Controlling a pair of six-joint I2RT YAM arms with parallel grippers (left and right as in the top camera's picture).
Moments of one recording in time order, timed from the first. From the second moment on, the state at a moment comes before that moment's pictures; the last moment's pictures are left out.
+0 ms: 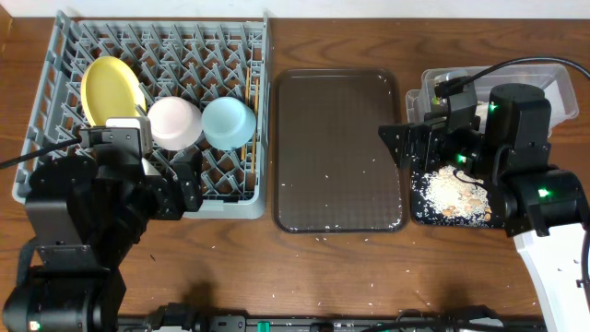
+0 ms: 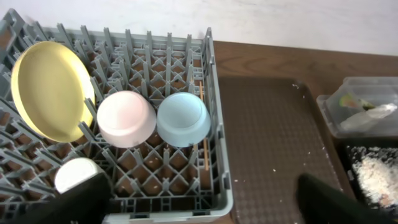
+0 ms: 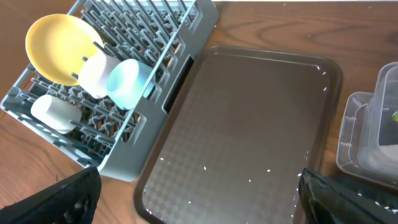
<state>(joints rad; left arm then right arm) 0.00 0.85 1.35 -1.07 0.18 -0.09 0.16 1.16 1.20 -0.73 -0.45 0.14</state>
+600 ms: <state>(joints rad) 0.02 0.51 0.83 -0.40 0.04 -0.09 0.16 1.16 1.20 -0.75 -0.45 0.14</state>
